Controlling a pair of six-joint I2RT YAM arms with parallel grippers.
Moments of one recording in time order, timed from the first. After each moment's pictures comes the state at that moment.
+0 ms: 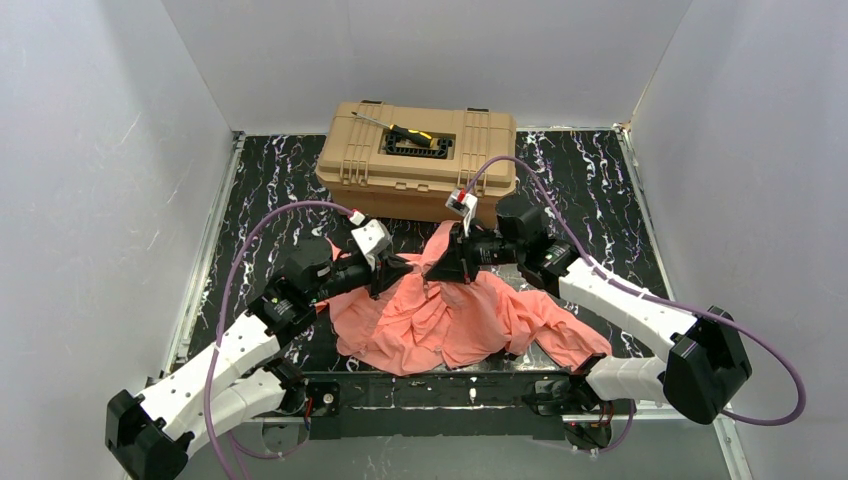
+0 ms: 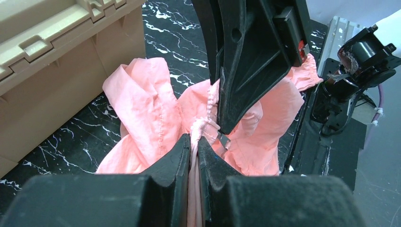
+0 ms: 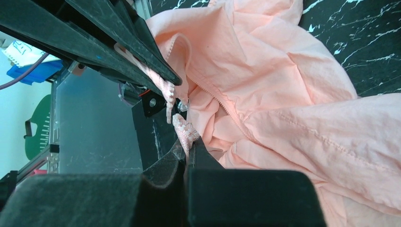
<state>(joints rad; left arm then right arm) -0.69 0.81 0.63 -0.03 0.40 0.00 0.74 1.23 0.86 -0.03 -0.72 0.34</state>
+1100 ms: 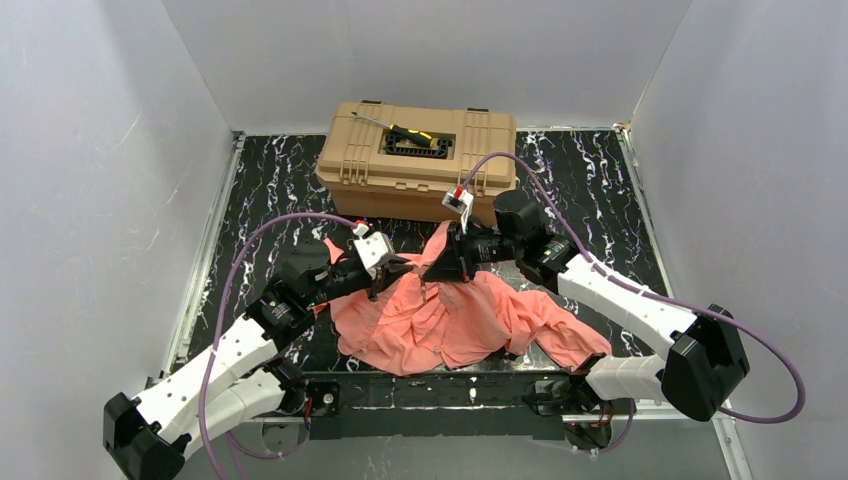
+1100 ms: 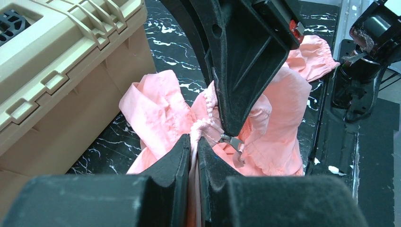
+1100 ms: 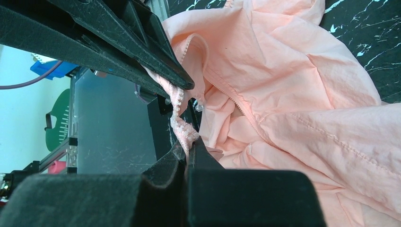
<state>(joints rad) -0.72 0.79 0.63 -0.01 0.41 0.16 0.75 1.25 0.91 -0.07 -0.78 0.37</state>
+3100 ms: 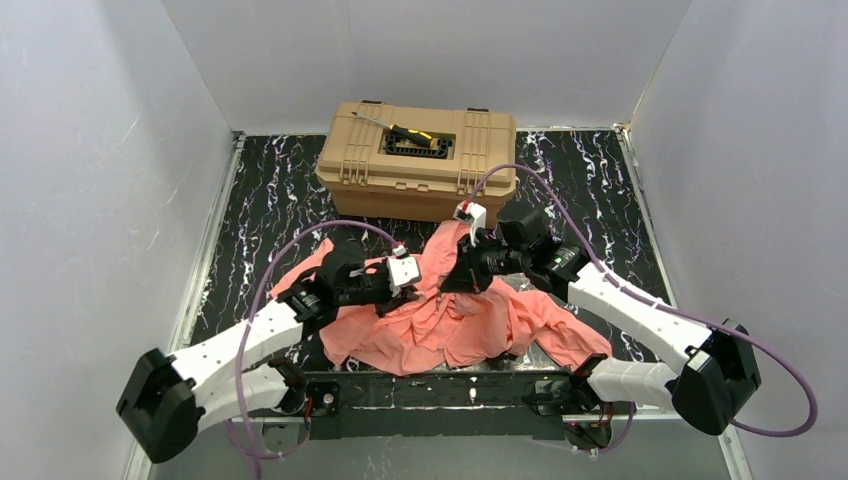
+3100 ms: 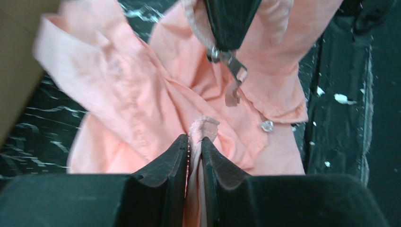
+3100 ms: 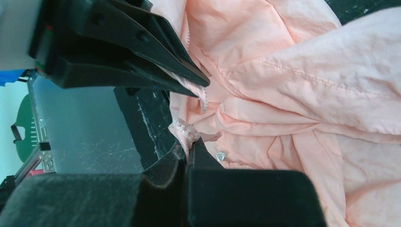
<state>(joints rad) -0.75 0.97 0.57 -0.06 0.47 0.34 0.75 1.17 0.88 -0.30 -0.61 0.30</state>
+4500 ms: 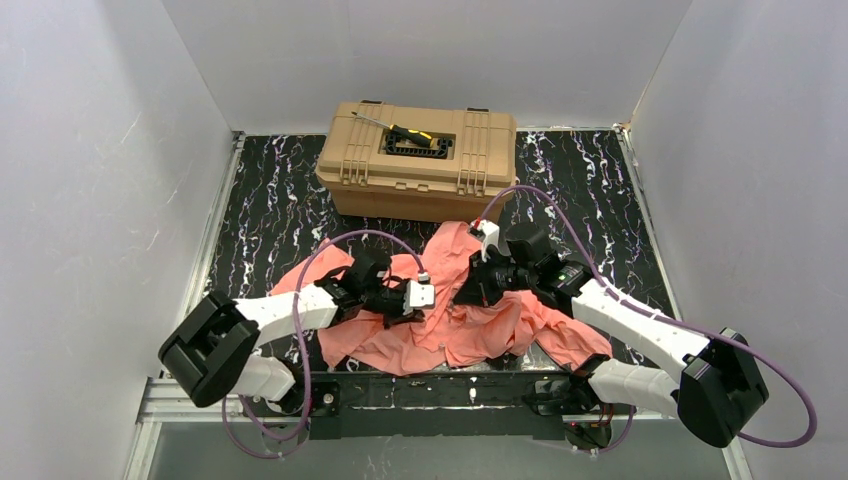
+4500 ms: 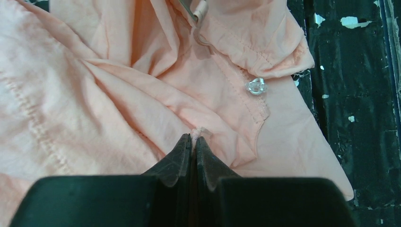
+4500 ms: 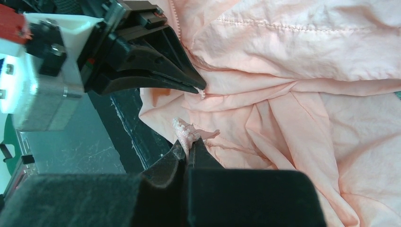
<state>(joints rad) -0.75 1.37 0.53 0.03 0.68 0.62 0.71 1.10 0.68 -0.22 -0.54 0.33</state>
